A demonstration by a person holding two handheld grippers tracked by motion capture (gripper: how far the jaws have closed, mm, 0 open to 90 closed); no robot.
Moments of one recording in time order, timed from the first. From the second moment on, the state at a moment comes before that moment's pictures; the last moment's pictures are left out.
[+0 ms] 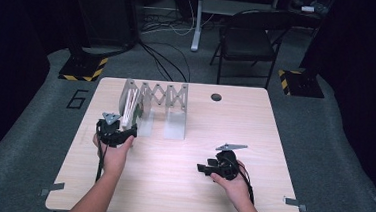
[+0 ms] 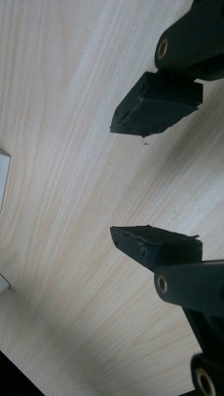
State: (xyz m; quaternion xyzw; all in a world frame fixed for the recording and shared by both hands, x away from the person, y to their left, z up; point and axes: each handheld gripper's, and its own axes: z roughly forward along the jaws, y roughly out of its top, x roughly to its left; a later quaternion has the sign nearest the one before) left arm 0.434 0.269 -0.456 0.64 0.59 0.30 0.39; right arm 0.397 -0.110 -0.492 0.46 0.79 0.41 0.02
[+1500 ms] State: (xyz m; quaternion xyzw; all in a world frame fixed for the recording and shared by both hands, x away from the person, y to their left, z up) left arm 0.331 0.293 -0.460 0.72 0.51 0.21 0.43; right arm 0.397 -0.112 -0.492 0.46 0.79 0.40 0.02
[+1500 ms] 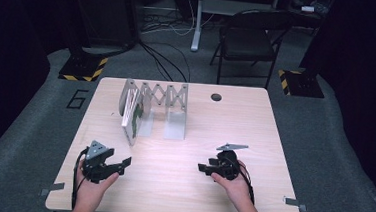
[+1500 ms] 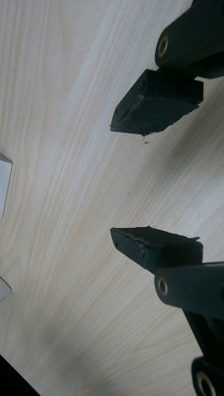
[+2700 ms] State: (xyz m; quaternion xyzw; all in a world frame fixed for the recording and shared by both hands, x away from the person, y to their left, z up) left arm 0.324 0.297 -0.498 0.75 0.49 0.20 0.40; right arm 0.398 -0.108 -0.494 0.46 0.80 0.39 0.03
